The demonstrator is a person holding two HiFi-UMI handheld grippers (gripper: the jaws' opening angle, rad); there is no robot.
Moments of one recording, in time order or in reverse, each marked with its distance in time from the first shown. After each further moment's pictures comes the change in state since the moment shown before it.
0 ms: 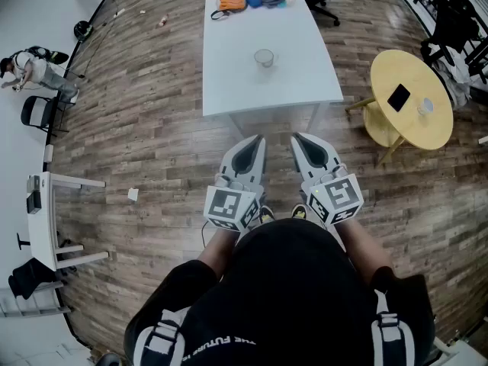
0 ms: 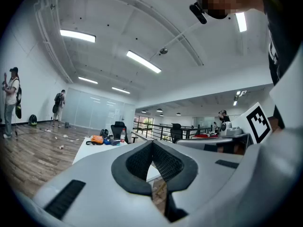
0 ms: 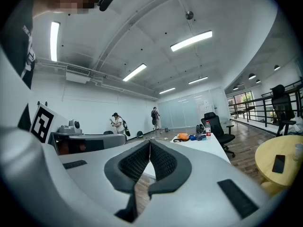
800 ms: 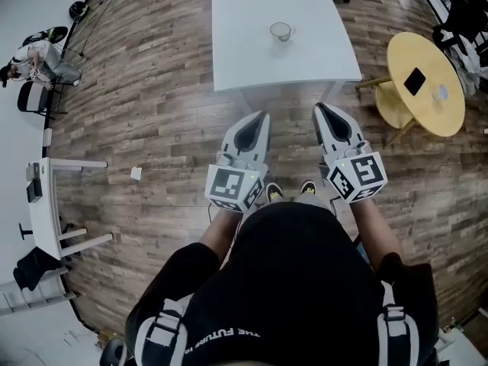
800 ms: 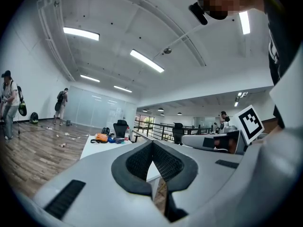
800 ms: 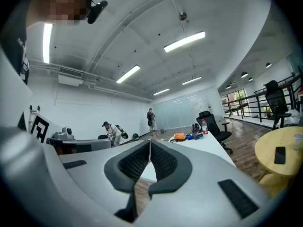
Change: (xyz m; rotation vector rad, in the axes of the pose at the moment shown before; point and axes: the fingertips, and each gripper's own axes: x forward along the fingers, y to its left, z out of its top) left arm -0.011 0.061 -0.009 -0.015 0.009 0.001; right arm 0.037 -0.009 -0.007 0.062 -0.025 -0.072
